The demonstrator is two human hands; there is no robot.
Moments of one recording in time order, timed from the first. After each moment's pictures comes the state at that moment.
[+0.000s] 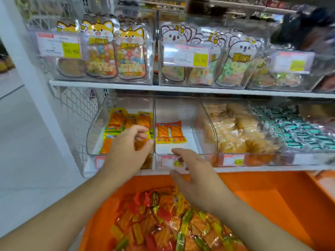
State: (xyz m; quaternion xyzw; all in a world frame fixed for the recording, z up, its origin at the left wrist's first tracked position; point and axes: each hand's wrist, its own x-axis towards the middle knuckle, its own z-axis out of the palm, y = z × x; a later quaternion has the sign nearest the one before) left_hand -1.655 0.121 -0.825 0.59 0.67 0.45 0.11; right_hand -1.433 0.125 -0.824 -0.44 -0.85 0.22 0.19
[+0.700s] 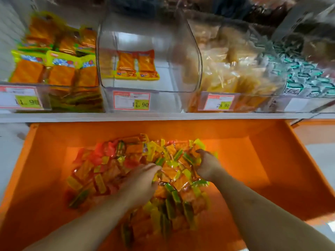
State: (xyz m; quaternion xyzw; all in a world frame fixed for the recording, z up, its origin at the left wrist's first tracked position) left_hand -1.509 0.090 -1.096 0.69 0.62 0.11 0.36; right_hand -1.264 0.190 -1.070 -0.69 -0.66 0.27 -0.11
